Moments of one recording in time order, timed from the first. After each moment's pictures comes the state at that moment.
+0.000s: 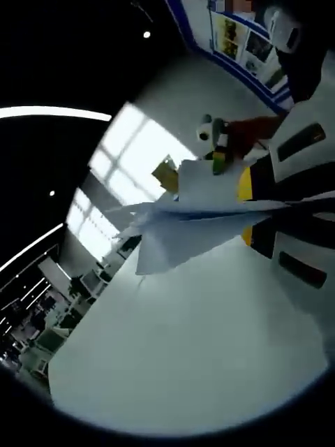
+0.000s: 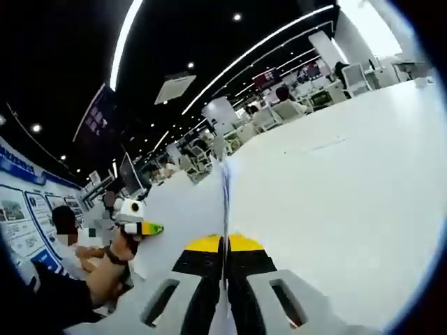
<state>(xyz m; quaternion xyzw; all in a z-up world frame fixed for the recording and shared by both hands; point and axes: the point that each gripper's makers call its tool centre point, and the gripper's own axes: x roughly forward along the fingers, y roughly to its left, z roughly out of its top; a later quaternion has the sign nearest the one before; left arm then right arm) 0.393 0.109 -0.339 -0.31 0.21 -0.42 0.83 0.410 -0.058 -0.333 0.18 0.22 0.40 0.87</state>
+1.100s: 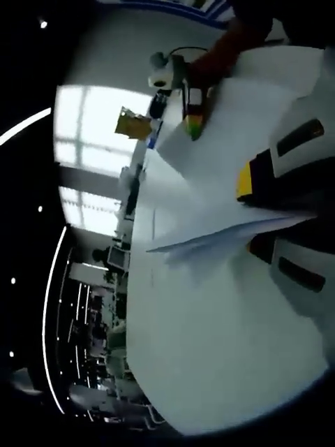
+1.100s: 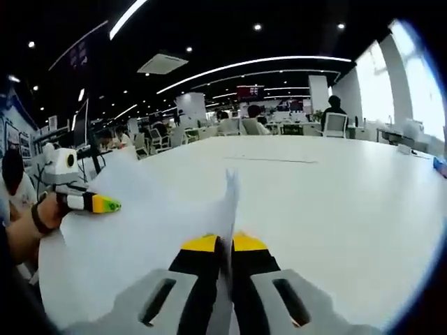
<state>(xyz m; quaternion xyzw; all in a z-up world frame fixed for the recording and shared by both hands) 0.442 0.123 -0.395 -0.07 0.17 -0.31 0.93 0.456 -0.063 -0.398 0.01 0.18 0.28 0.94</state>
